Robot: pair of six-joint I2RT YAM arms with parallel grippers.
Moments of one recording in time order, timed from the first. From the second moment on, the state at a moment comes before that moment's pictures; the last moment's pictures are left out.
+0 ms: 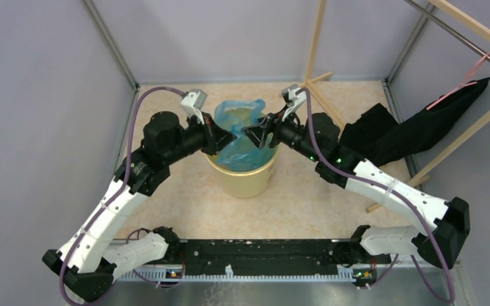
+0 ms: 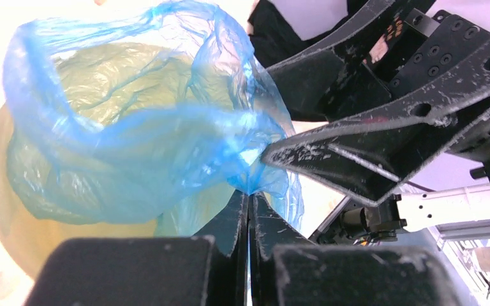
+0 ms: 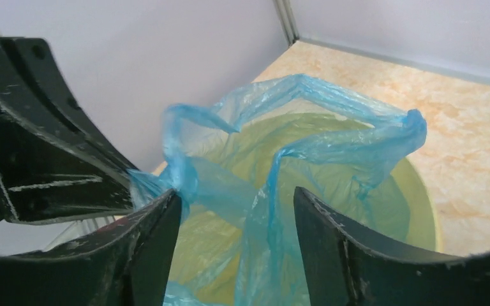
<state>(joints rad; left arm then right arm) -0.60 1.00 1.22 -0.47 0.25 -0.48 0.87 1.23 1.08 0.16 -0.03 0.37</state>
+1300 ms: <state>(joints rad) -0.60 0.72 1.18 -0.76 -0.08 -0.69 0.90 1.14 1.15 -0.09 0.12 0.45</state>
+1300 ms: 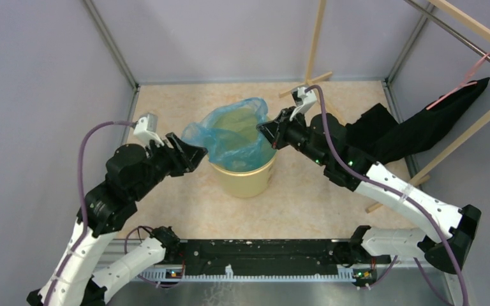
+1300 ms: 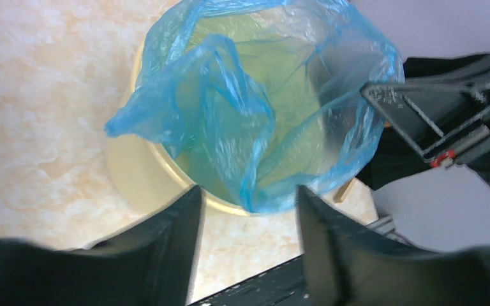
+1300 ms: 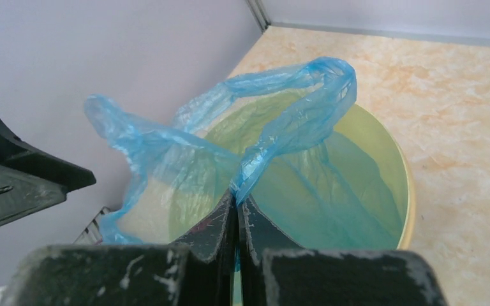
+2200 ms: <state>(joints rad) -0.60 0.95 1.38 -0.82 -0.18 -0.85 0.90 1.12 1.12 -0.05 0.10 0.41</state>
